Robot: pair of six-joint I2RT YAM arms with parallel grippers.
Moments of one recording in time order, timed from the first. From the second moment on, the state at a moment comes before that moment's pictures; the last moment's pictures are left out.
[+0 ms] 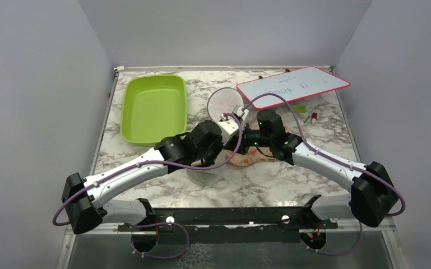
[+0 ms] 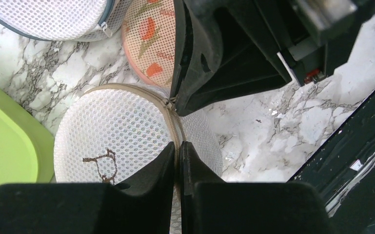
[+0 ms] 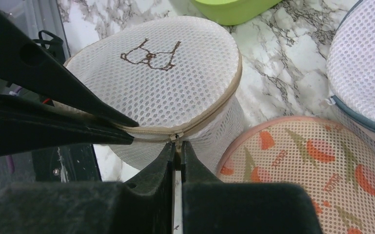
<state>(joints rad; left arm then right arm) -1.00 1.22 1.06 -0.57 -0.15 -0.07 0.70 1.32 0.82 0.05 -0.54 0.05</state>
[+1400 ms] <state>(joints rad) -1.00 1.15 1.12 -0.65 -0.14 -0.08 0.70 1.32 0.82 0.03 -0.55 0.05</state>
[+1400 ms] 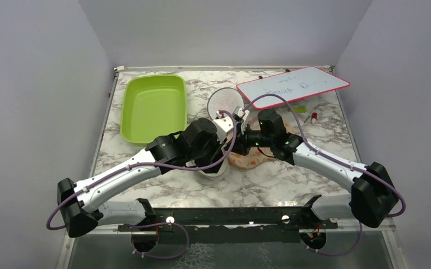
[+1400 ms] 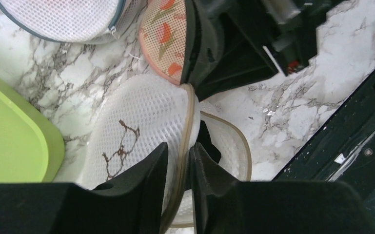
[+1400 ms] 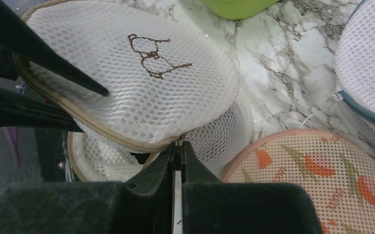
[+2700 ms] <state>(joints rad) -1.03 1.14 1.16 -0.69 -0.16 0.14 0.70 1.38 0.92 -0.06 -0.53 0.04</state>
